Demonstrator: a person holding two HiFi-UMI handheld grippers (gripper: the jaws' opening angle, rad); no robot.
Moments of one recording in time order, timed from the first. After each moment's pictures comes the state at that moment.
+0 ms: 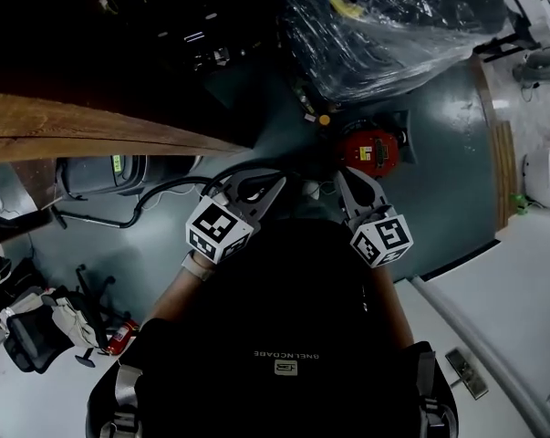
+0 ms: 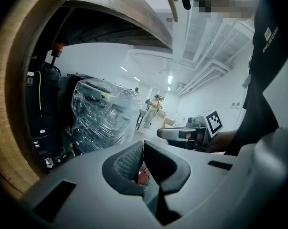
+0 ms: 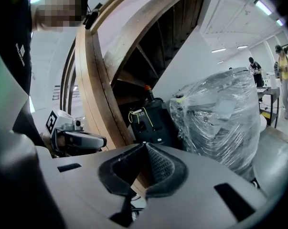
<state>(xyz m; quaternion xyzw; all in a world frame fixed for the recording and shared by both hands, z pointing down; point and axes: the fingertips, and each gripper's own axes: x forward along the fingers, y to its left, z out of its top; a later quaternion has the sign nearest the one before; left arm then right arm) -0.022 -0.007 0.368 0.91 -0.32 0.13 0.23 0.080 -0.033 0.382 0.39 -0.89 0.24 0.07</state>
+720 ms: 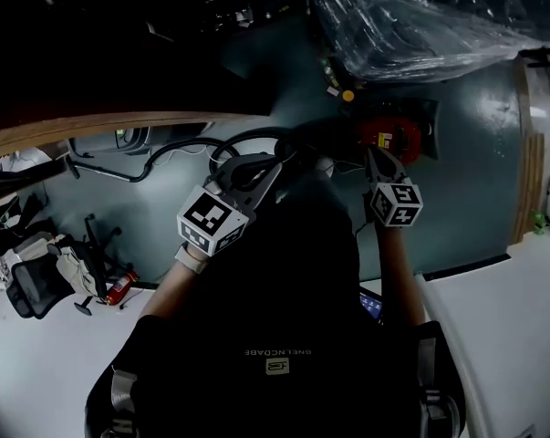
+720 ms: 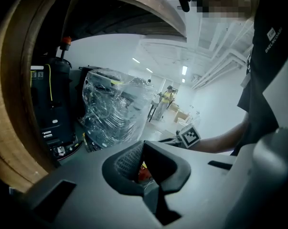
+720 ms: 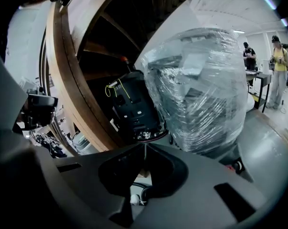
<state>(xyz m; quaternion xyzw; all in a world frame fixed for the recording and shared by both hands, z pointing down) 0.007 -0.034 0.414 0.86 -0.39 0.19 0.27 0.183 -0.100 0.569 0.40 -0.84 0.32 0.19</state>
